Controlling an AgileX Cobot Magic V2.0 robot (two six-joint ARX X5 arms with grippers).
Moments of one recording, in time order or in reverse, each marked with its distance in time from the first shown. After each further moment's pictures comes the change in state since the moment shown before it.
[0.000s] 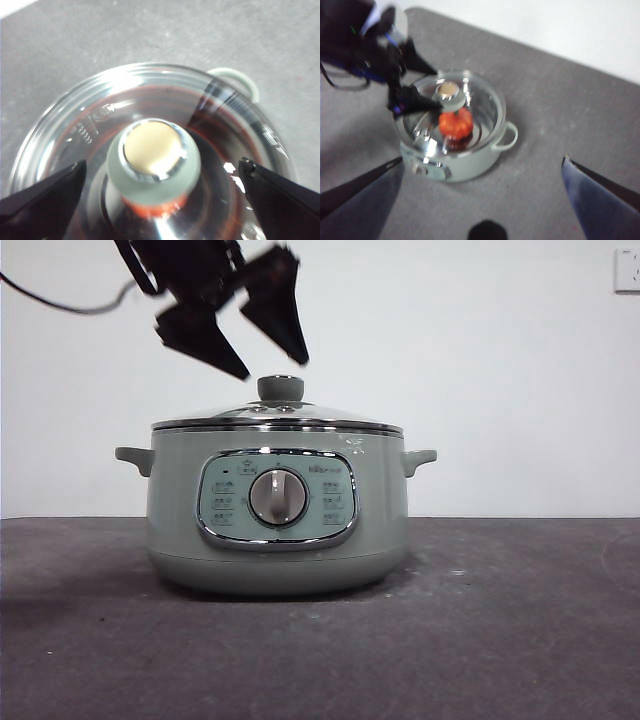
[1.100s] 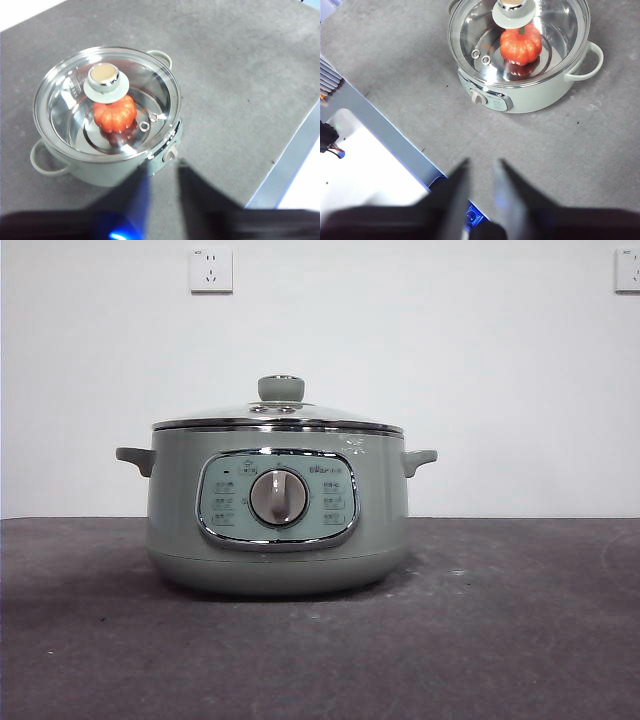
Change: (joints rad) left arm 0.000 -0.571 0.002 -0.541 0.063 0.001; right arm 0.000 0.115 0.000 -0.198 -0.255 0.025
